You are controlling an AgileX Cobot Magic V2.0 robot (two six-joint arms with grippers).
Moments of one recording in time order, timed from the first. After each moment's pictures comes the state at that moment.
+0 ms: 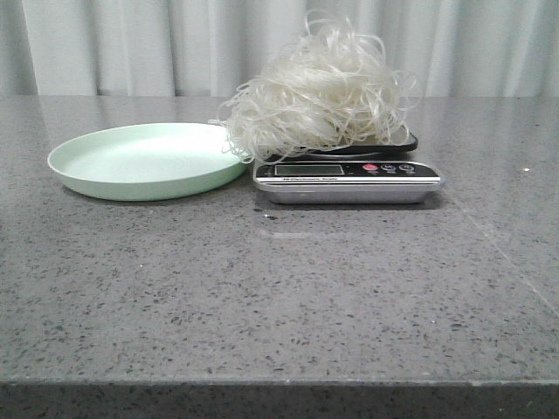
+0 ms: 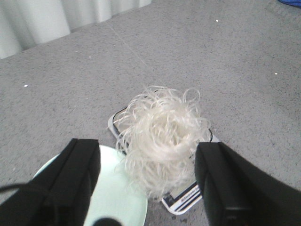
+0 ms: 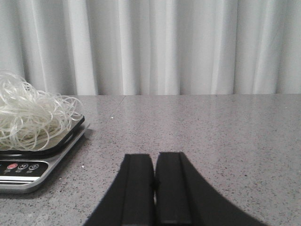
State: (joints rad) left arm -0.58 1.35 -1.63 -0.12 0.93 0.05; right arm 0.05 -0.01 0.03 0.10 -0.06 0.00
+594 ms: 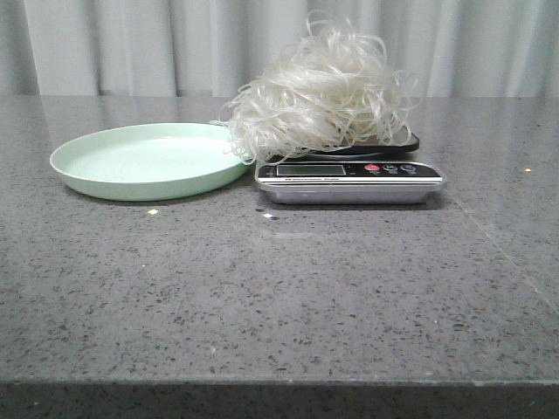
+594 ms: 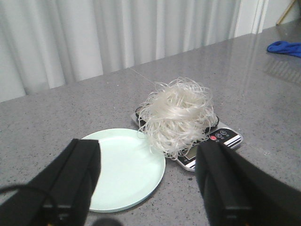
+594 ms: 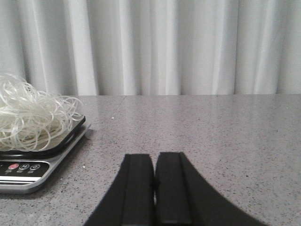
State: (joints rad) left arm -0.58 0.50 -0.67 -0.09 0.42 0.10; right arm 0.05 -0.01 0.03 0.10 -0.06 0.00
